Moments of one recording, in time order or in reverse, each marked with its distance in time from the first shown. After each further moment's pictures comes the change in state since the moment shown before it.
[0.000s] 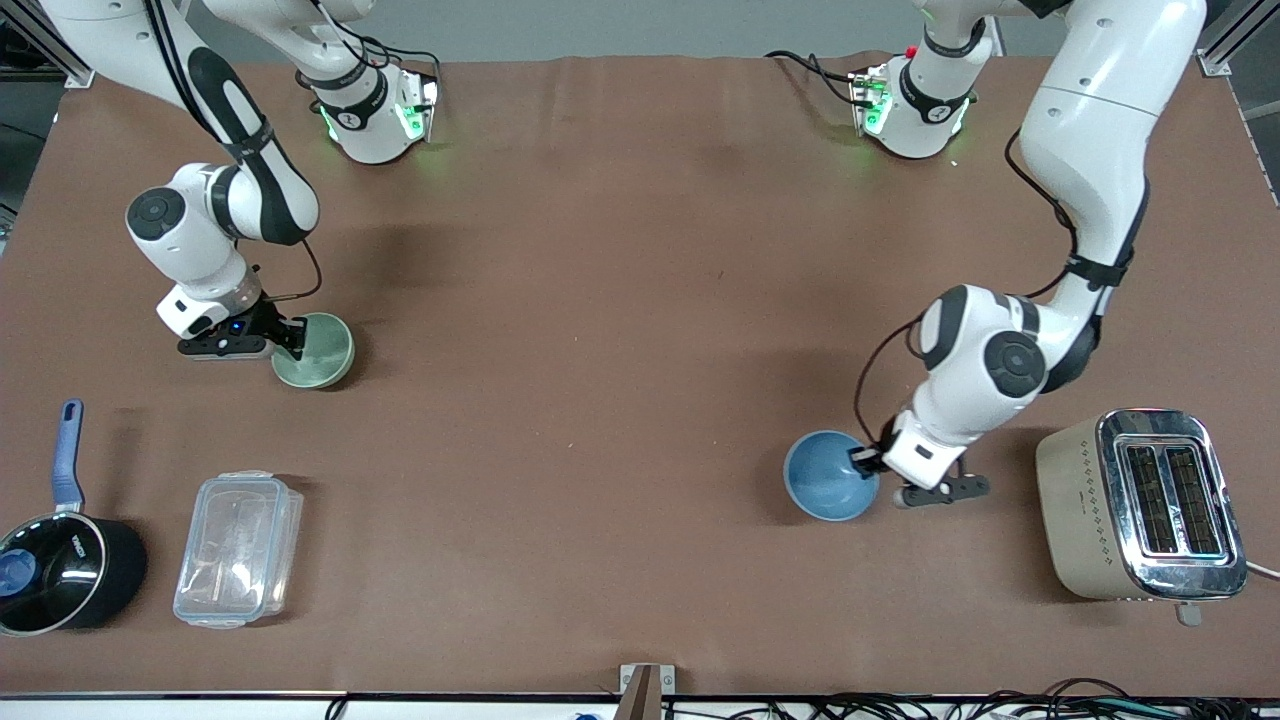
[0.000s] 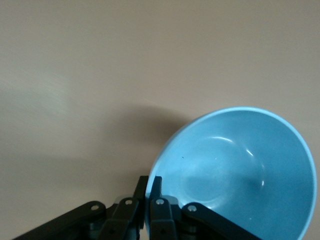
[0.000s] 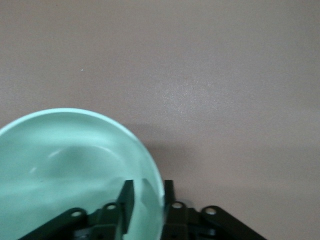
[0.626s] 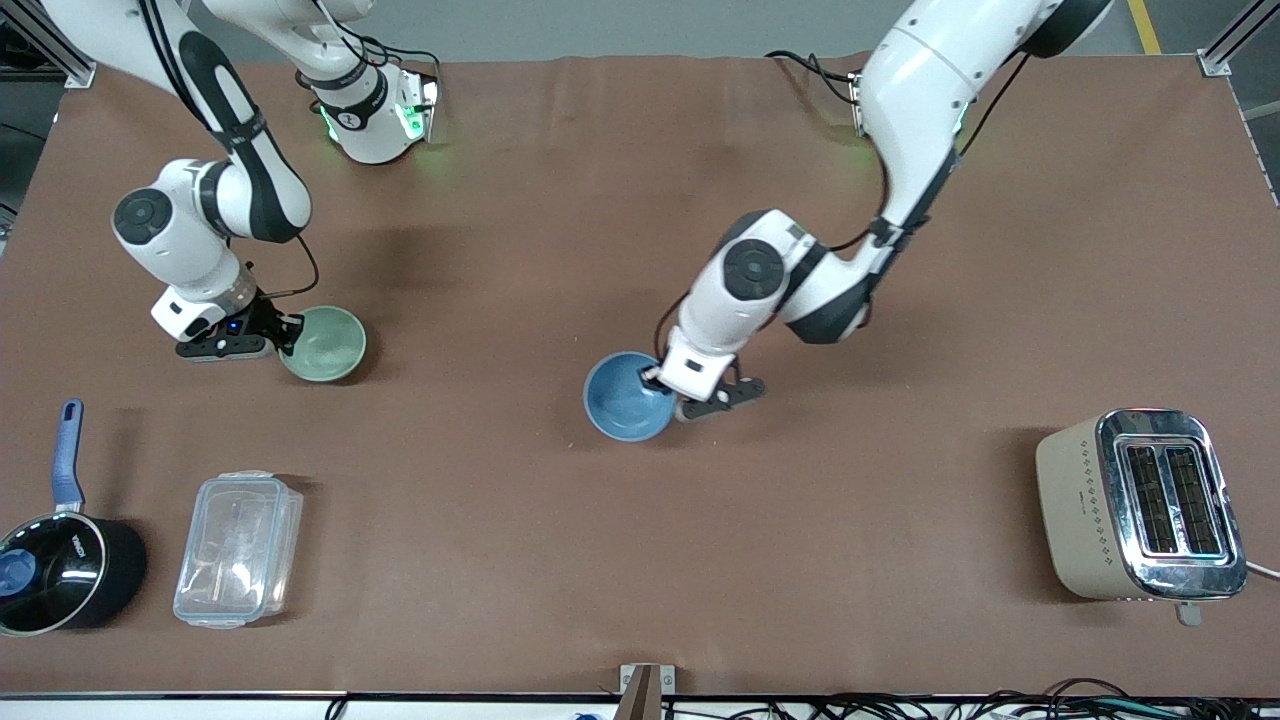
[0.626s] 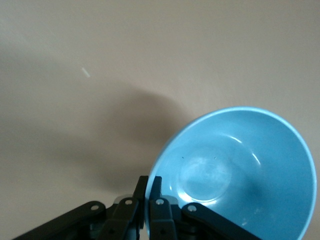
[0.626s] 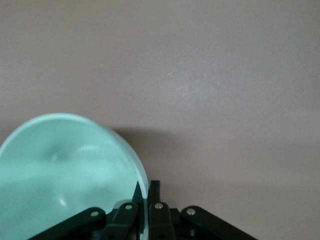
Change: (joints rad) left arm -0.417 0.079 -0.015 0.126 0.004 -0.037 -0.568; right arm 0.016 -0.108 0.011 0.065 0.000 -0.286 -0.027
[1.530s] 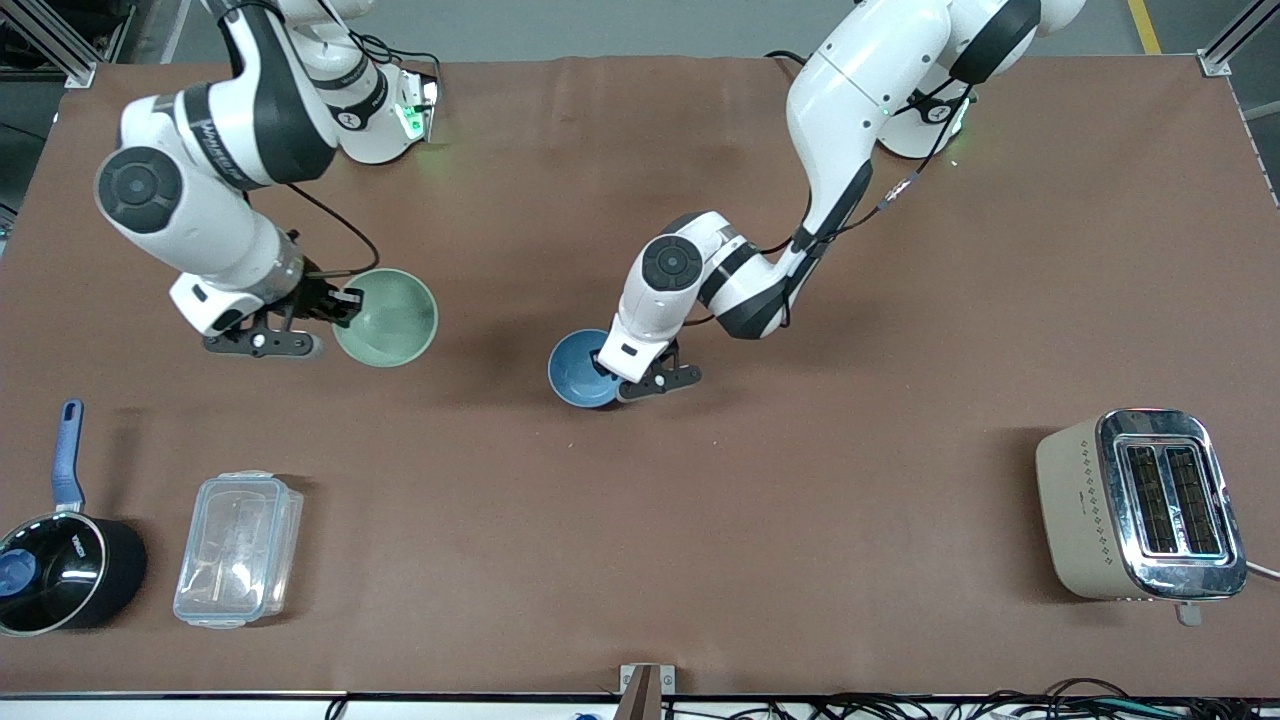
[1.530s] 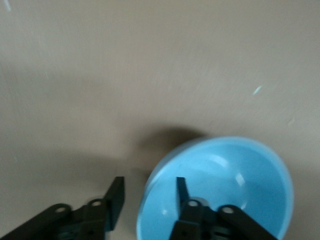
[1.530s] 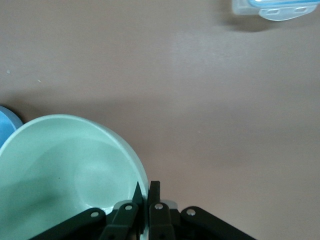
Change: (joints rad) left arm -0.161 0.101 0.113 0.111 0.006 0.003 -0.009; right arm 0.048 -0.069 0.334 0.506 0.050 -0.724 0.513
